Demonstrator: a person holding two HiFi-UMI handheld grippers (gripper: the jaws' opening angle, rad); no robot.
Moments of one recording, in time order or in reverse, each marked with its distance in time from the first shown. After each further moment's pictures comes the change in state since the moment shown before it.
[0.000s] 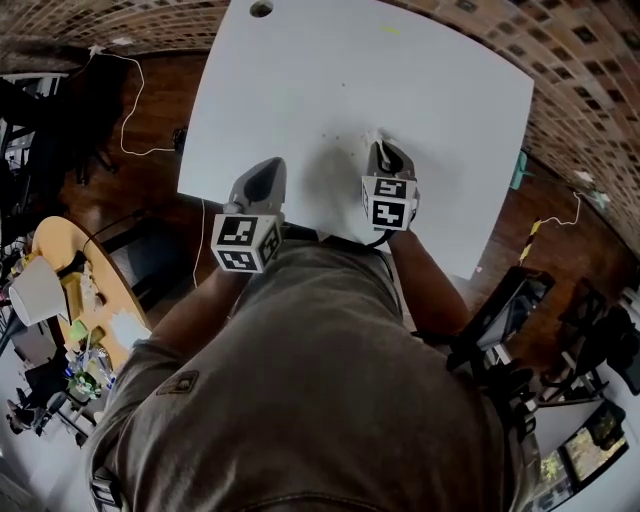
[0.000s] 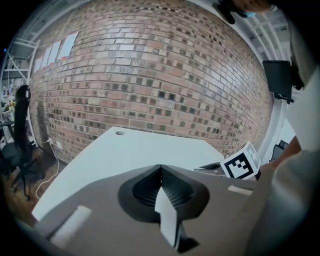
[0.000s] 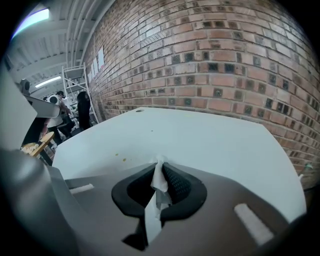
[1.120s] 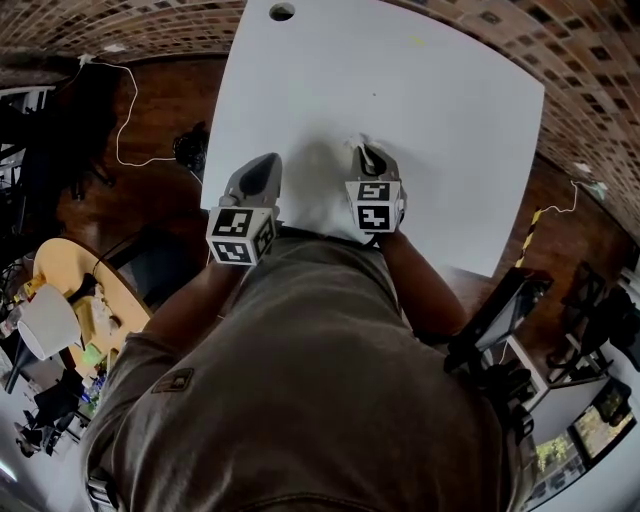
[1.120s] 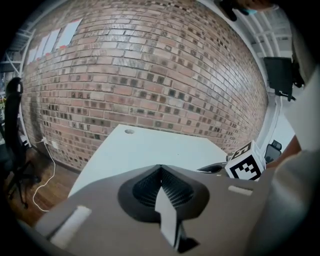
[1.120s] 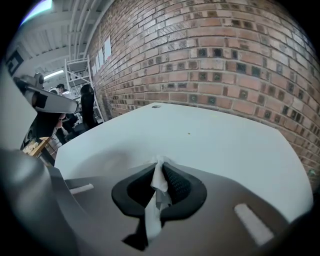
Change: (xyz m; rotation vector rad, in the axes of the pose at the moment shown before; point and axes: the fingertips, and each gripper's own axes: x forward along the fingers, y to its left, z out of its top) left arm 0.010 0.090 0.009 0.006 0.042 -0.075; right arm 0.036 0.097 0.024 -0.039 0.039 0.020
